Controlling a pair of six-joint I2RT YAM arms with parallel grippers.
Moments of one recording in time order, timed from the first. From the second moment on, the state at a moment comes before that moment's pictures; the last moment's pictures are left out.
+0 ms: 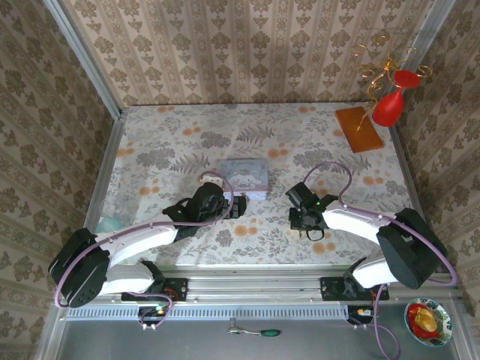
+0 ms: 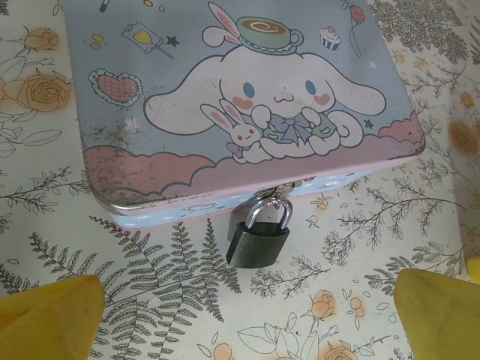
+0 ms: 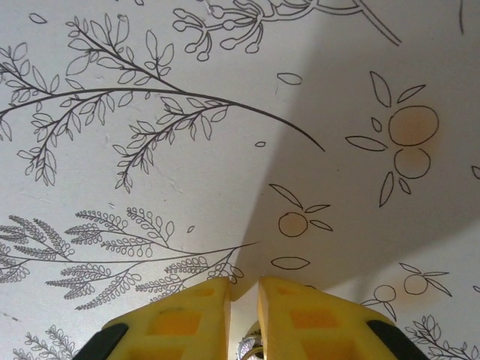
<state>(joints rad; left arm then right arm) -0.88 1.23 0.60 -0.07 -0.16 -0.62 0.60 1.41 0.63 -0.48 0.10 0.70</state>
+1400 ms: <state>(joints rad) -0.85 1.22 0.58 -0.07 -0.16 -0.62 0.68 1.51 0.77 -0.74 0.19 0.59</state>
